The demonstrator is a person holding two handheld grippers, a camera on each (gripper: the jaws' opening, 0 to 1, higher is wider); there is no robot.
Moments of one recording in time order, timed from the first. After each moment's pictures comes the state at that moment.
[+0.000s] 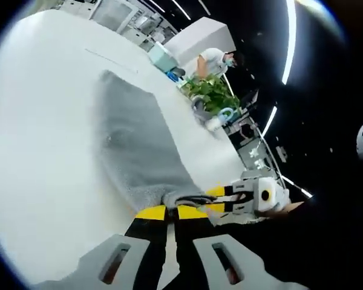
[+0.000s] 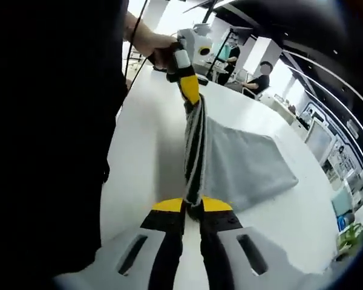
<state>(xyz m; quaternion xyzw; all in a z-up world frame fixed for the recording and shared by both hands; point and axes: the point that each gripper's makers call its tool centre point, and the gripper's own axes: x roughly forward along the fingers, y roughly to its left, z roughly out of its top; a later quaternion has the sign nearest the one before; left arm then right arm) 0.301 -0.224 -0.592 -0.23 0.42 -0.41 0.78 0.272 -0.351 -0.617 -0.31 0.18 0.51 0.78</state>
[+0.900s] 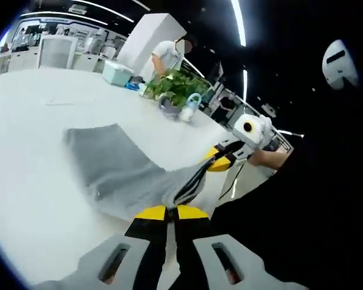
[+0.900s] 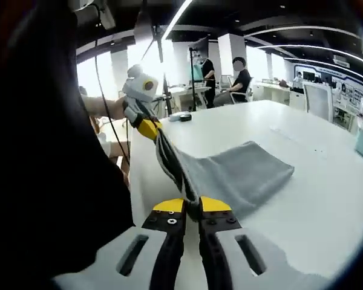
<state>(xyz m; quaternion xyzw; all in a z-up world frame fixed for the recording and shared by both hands) 0.286 -0.228 -0.530 -0.09 0.33 -0.50 0.79 0.282 -0.359 -0.536 -0.10 0.23 0.55 0.80</state>
